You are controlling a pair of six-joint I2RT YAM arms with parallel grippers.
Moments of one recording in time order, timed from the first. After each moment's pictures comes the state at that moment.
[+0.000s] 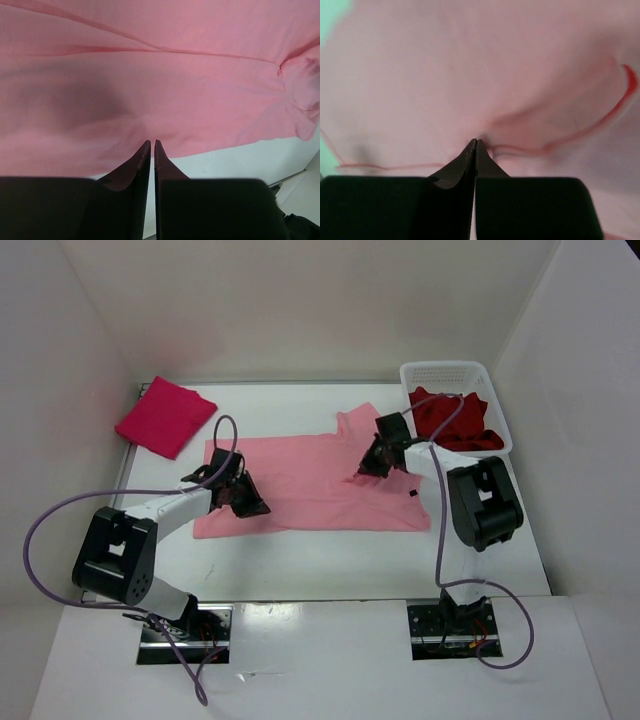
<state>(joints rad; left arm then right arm) -0.29 1.48 0.77 -0.29 0.25 -0.79 0.33 1.80 1.07 -0.23 -0.09 0.86</state>
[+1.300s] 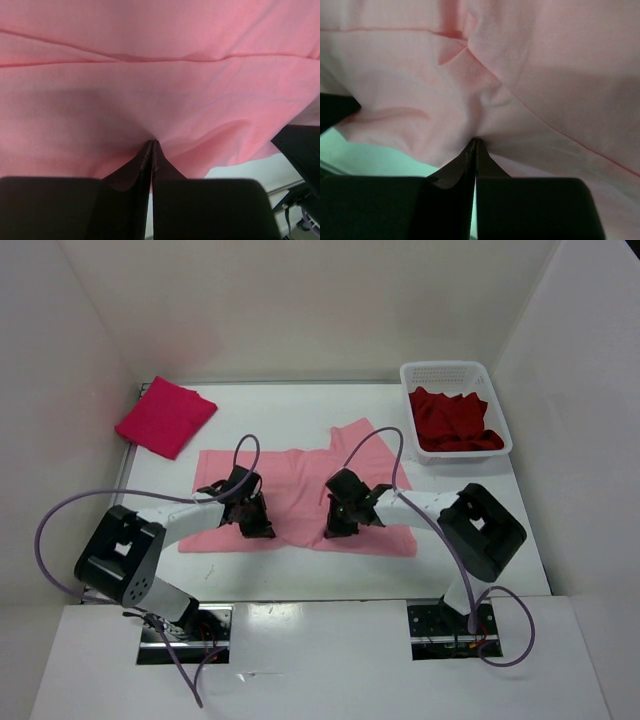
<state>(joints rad) -0.44 1.52 0.72 -0.30 0.19 -0.76 0.75 1.70 0.89 -0.24 -0.07 0.85</state>
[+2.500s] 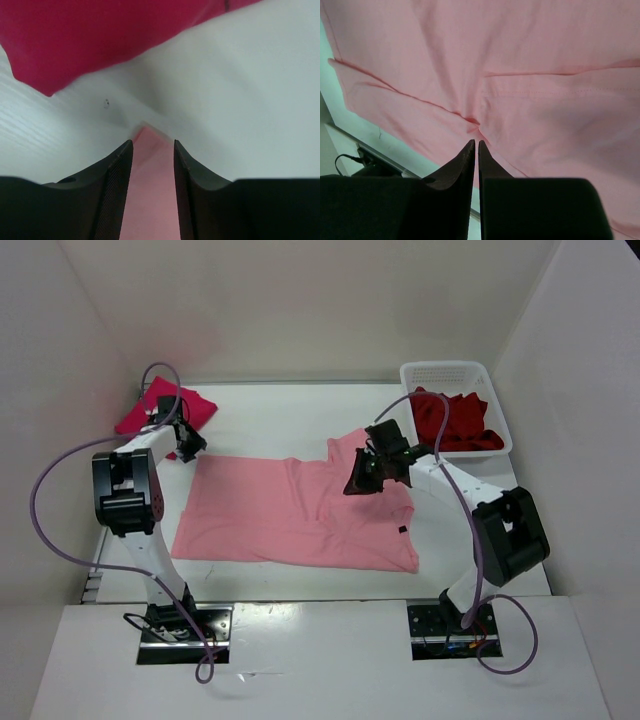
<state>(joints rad) 0.15 1.97 1.36 -0.35 -0.06 -0.66 0.46 1.58 1.08 -0.44 -0.29 0.65</state>
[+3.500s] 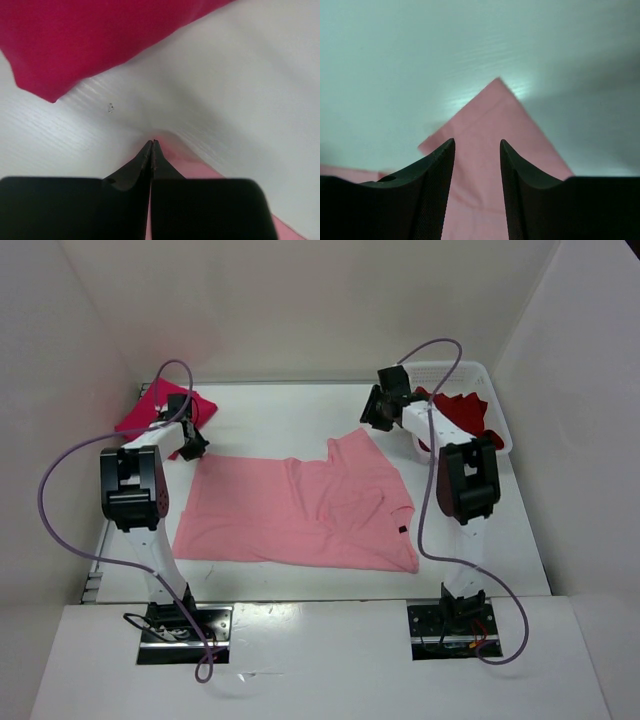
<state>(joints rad) 0.11 2.03 1.43 -0.40 -0.17 -0.55 0.26 2.06 1.68 -0.42 0.00 0.60</state>
